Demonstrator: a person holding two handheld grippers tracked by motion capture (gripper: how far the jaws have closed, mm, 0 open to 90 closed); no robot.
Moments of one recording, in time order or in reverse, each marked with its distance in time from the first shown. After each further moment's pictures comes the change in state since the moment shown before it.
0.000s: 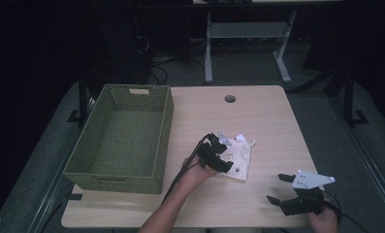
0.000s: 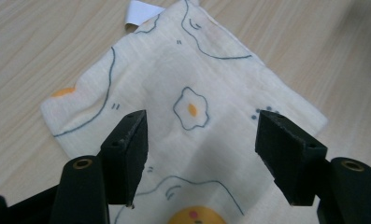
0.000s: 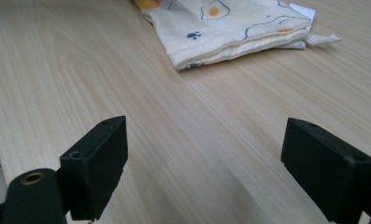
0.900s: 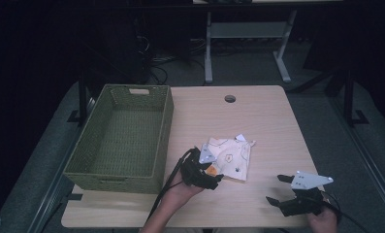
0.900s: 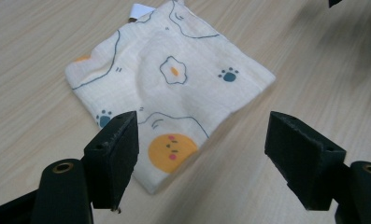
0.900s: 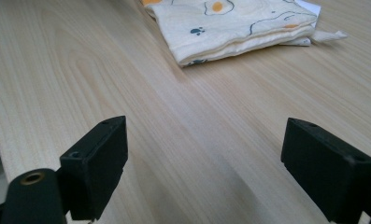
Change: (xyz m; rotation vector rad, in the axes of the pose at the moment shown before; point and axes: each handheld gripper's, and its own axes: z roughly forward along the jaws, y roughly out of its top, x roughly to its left) left arm -0.023 -0.047 -0.056 -0.125 0.027 0.016; right arm 0.002 0.001 0.002 0.017 0.001 -0.006
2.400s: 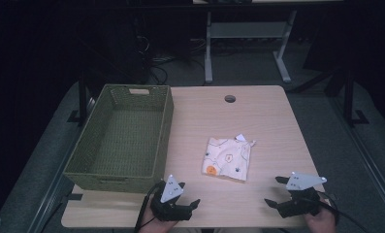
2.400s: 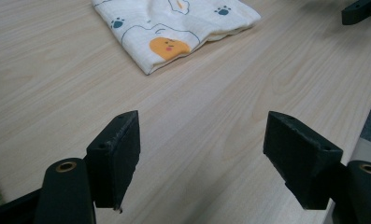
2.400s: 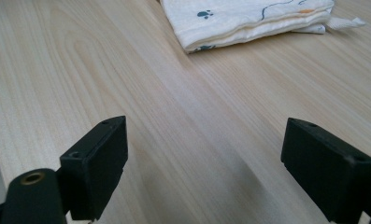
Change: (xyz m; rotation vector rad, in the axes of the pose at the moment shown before) left arm -0.024 -0.102 -0.053 -0.119 0.030 -0.131; right arm 0.004 0.001 0.007 0.059 -0.001 -0.025
